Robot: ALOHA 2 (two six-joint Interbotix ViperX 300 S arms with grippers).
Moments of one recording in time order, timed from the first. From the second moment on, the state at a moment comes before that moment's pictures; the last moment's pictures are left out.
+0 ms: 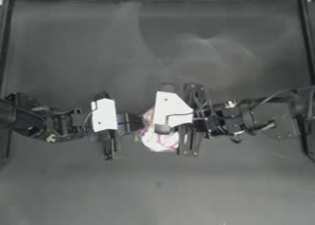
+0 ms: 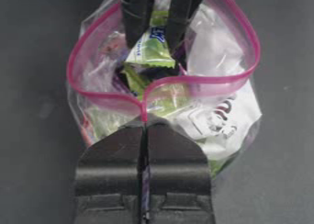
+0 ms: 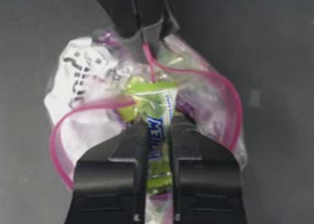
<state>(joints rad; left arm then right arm) 0.00 0.15 0.88 -0.29 -0.61 0.23 -0.03 0.08 0.49 -0.48 0.48 0.53</state>
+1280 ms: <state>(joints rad) 0.00 0.15 0.88 -0.29 -0.61 0.23 -0.03 -0.07 0.49 -0.48 0.53 0.53</state>
